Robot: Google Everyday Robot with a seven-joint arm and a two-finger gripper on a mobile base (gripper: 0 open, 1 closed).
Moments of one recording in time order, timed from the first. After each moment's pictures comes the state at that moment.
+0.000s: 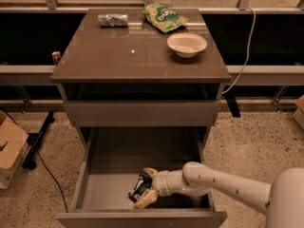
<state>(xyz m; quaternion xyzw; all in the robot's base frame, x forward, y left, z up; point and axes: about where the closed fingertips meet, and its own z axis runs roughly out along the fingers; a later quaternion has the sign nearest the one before) 0.511 0.037 0.361 -0.48 0.72 0.38 0.33</state>
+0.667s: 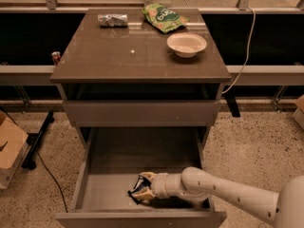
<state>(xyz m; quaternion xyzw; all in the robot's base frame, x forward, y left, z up) 0.516 0.042 0.358 -0.50 0.70 0.33 0.38</state>
